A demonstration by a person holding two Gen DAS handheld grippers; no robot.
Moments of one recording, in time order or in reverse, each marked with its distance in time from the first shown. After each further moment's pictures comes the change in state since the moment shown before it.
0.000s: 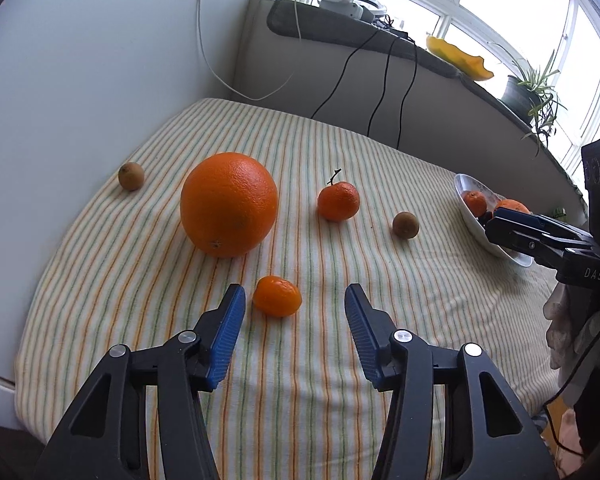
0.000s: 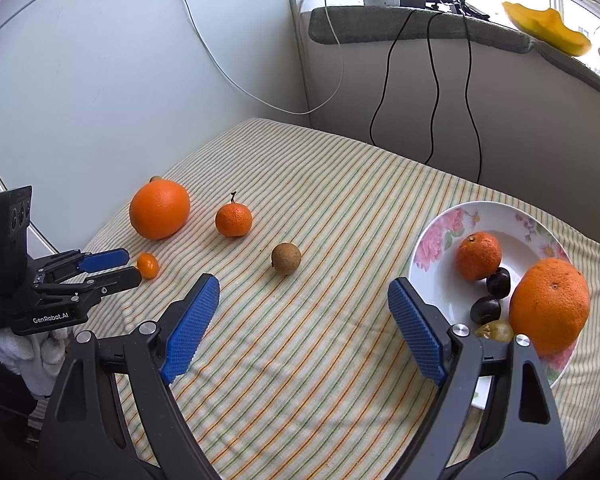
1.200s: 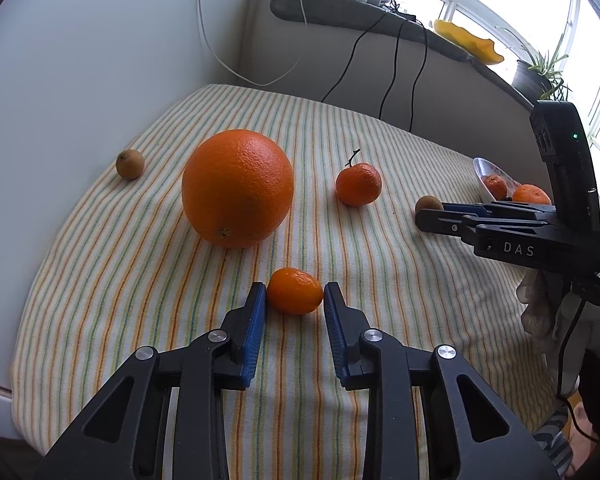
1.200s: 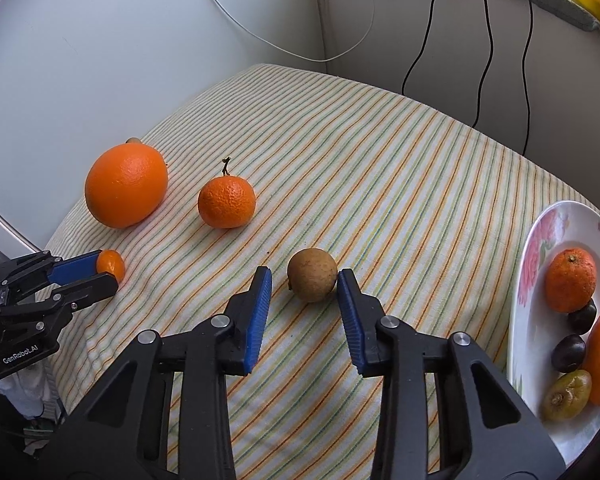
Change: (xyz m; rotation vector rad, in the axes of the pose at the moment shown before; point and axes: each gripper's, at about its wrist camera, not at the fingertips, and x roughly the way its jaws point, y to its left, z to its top) left arm 0.019 0.006 -0.004 0.025 0.033 0.036; right arm 0.097 0.018 0.013 -0.029 0.159 0.010
